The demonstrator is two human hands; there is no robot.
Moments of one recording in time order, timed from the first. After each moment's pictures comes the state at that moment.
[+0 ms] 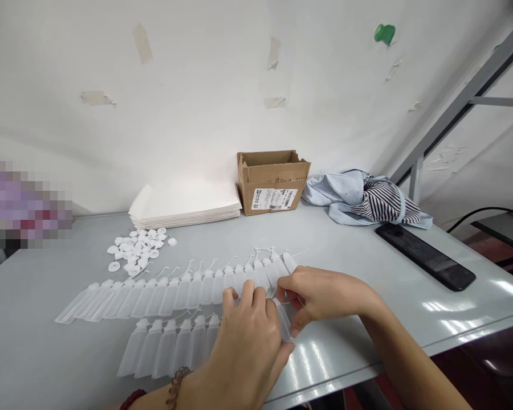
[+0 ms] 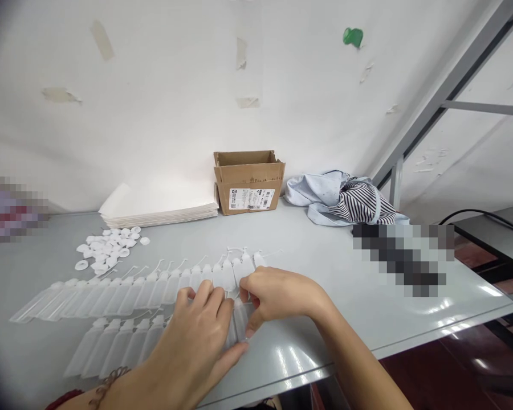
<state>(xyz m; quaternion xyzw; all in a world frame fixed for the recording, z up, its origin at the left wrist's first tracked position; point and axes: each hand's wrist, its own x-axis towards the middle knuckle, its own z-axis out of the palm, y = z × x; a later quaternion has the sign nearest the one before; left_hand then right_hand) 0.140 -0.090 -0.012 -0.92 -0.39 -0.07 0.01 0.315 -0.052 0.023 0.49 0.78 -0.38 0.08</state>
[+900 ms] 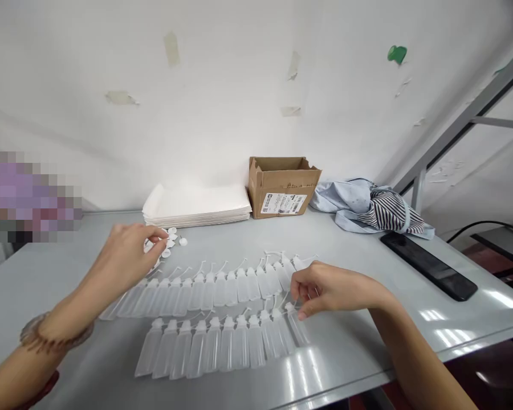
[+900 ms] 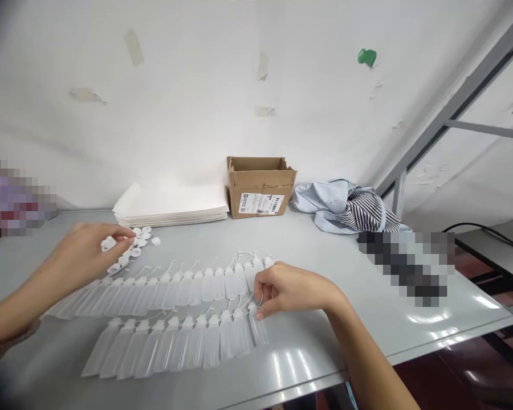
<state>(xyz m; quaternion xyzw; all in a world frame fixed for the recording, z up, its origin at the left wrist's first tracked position) -0.031 0.035 0.005 -0.77 -0.61 -0.18 0.00 0.321 -0.044 0.020 0.49 0.74 -0.46 -0.01</state>
